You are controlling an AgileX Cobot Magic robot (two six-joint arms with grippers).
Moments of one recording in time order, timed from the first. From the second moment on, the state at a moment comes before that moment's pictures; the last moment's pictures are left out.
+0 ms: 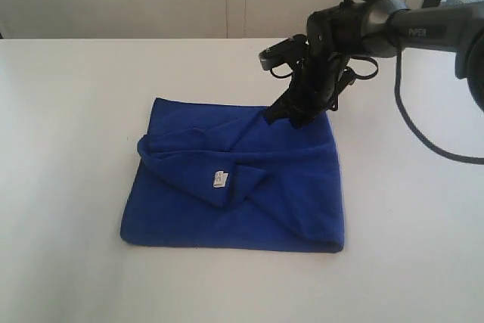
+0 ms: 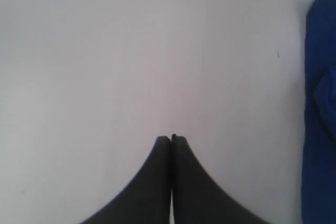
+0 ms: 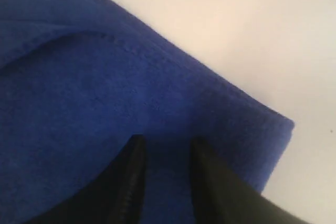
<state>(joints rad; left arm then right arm) 0.17 1.34 -0.77 -0.52 0.55 0.39 0.23 2.25 -1.69 -0.08 0.74 -0.12</state>
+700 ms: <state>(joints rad) 0.17 1.44 -0.77 -0.55 0.56 0.41 0.17 2.26 -1.70 -0.26 1.18 0.30</state>
